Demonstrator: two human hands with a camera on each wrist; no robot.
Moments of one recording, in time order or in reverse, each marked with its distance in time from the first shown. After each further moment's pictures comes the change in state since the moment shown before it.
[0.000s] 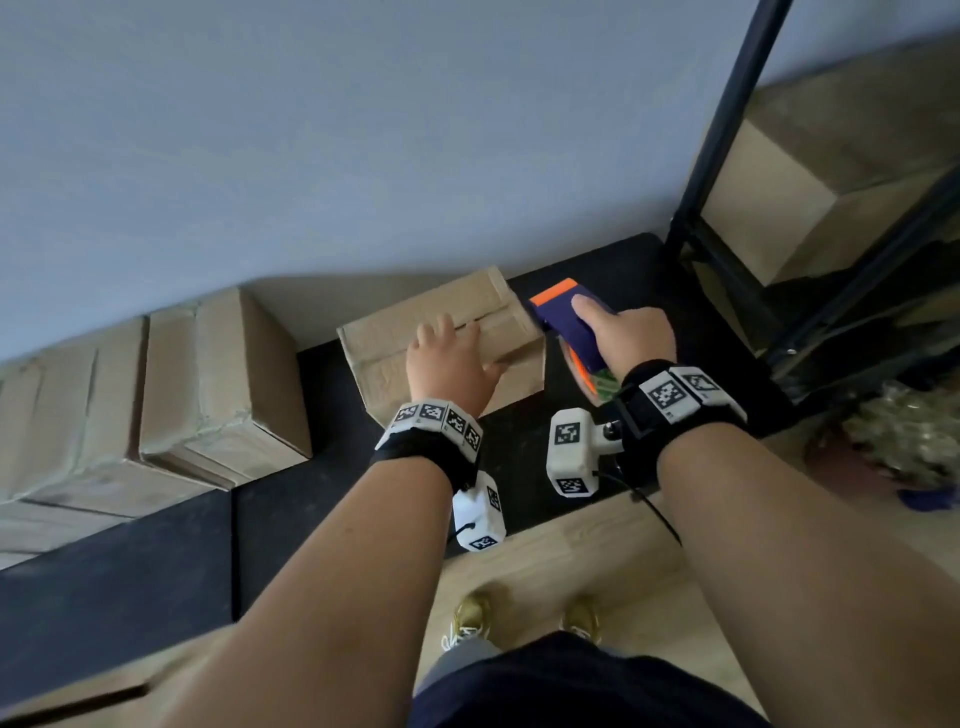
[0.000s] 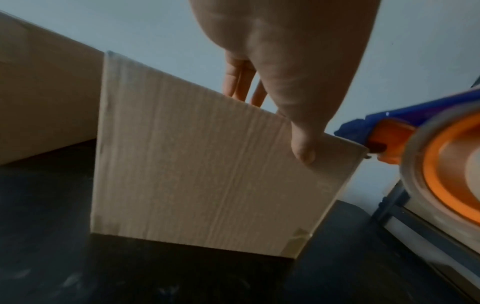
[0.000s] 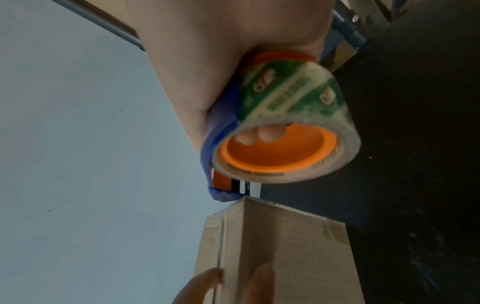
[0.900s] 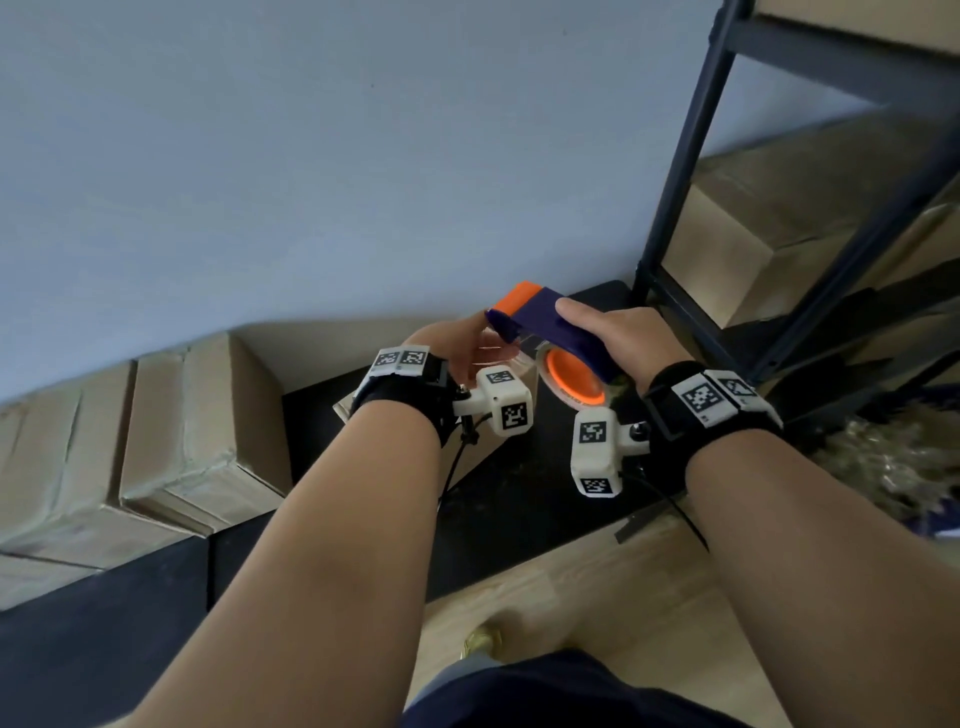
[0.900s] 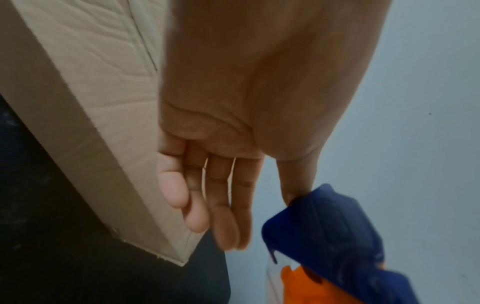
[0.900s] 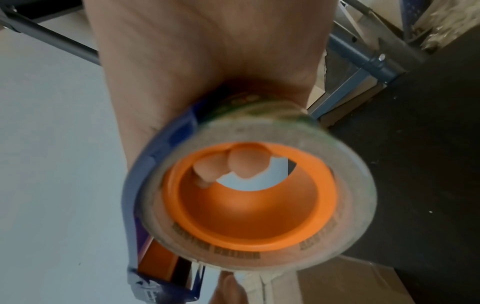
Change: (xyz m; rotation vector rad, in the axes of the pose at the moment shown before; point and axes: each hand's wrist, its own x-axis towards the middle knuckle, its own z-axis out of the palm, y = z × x) left_hand 0.066 0.024 -0.054 -1.578 -0.642 -0.522; right_hand -0.017 -0.035 -0.054 0.180 -0.201 -0.228
